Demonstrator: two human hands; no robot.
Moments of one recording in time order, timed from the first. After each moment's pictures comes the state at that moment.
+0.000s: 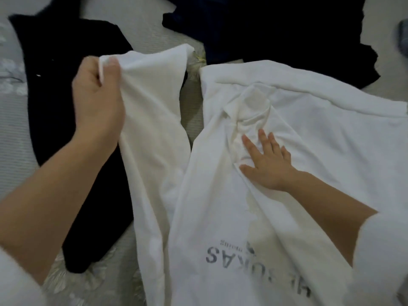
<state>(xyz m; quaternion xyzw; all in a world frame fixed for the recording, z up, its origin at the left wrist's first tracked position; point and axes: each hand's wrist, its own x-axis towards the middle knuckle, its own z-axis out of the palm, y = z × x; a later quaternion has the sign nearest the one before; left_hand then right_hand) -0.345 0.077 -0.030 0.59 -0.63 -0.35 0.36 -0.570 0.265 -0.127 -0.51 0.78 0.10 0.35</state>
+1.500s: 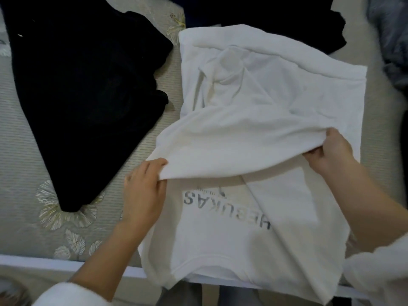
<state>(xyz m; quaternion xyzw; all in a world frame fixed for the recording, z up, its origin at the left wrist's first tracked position) -0.286 0.305 -0.101 0.53 -0.81 -0.24 0.08 -0.637 0.387 -0.074 0.23 0.68 -0.61 0.35</state>
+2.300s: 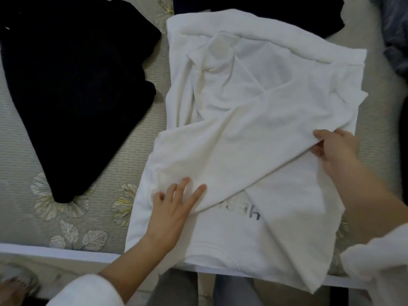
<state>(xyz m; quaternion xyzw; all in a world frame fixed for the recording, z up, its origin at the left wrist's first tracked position) -0.308 0.385 -0.118 0.35 -0.92 -0.13 -0.14 -0.683 0.435 -0.115 0.12 0.81 -0.49 0.30</state>
